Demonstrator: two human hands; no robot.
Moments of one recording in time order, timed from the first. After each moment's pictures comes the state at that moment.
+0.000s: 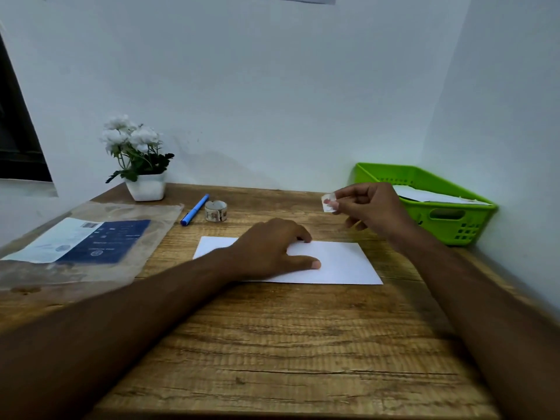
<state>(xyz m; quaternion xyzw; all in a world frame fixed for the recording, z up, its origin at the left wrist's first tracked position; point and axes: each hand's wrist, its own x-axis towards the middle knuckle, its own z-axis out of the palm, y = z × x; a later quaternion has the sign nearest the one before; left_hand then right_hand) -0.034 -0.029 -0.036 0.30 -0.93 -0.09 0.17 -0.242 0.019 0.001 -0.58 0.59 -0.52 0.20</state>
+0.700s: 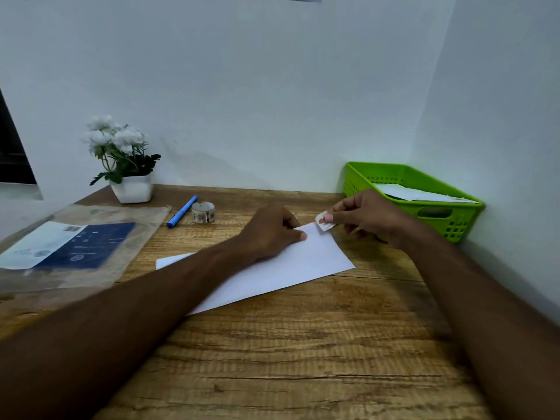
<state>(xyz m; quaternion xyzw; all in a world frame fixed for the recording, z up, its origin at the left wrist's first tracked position) -0.072 -0.047 -0.031 0.40 -0.84 -0.23 0.29 -0.258 0.020 0.005 -0.58 0.66 -0.39 0.28</state>
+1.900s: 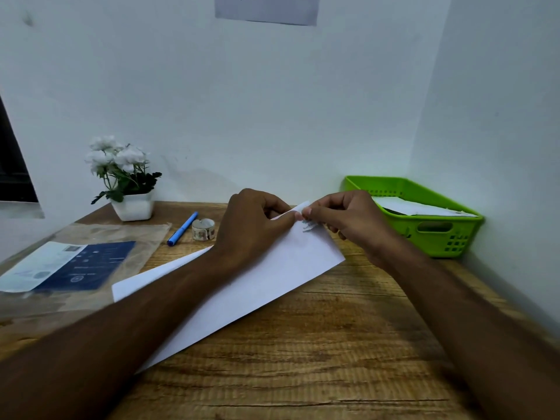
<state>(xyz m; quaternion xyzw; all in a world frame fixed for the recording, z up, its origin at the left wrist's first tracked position) -0.044 -0.019 0.006 0.34 -0.77 -0.20 0.49 -0.214 0.036 0.021 -0.59 0.55 -0.54 0.23</state>
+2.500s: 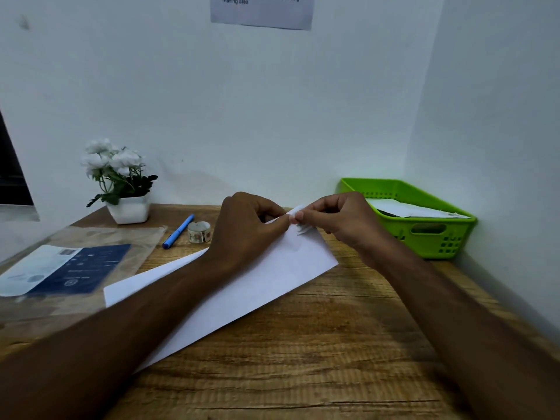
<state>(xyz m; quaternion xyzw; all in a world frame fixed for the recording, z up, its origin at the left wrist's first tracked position) -0.043 -0.018 0.004 0.32 -0.78 -0.19 0.51 -0.212 0.037 0.023 -0.60 0.55 -0.54 0.23</state>
